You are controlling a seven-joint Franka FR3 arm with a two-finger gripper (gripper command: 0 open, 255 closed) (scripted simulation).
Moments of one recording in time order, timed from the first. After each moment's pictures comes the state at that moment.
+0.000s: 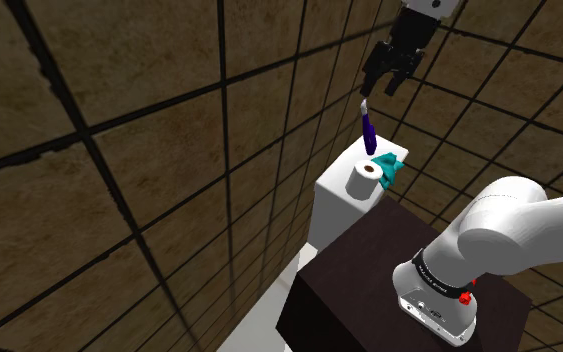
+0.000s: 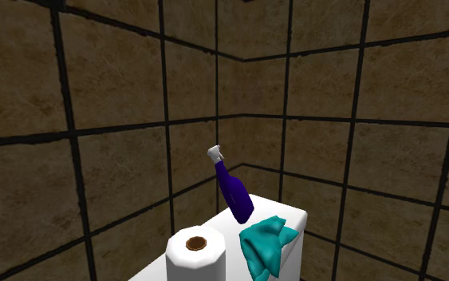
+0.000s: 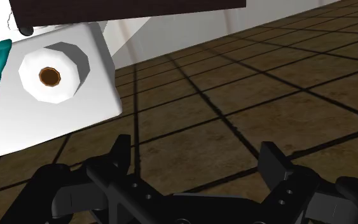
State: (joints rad) arm 0.02 -0.74 -0.06 -2.32 0.11 1.65 0.12
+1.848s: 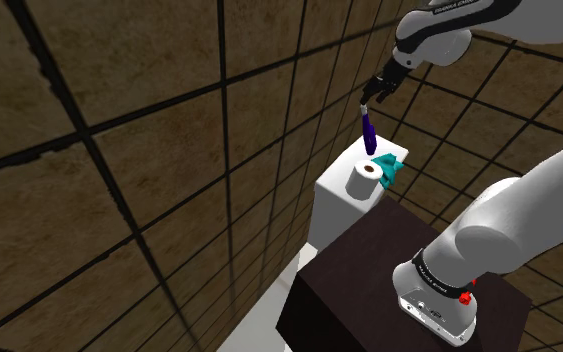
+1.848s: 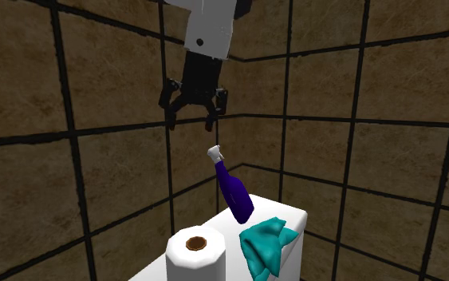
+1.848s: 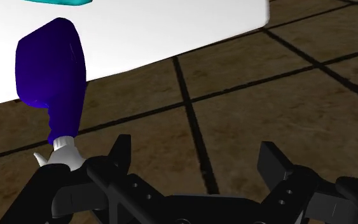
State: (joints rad) arm -0.03 -0.19 -0.53 -2.28 0.15 2.30 -0.50
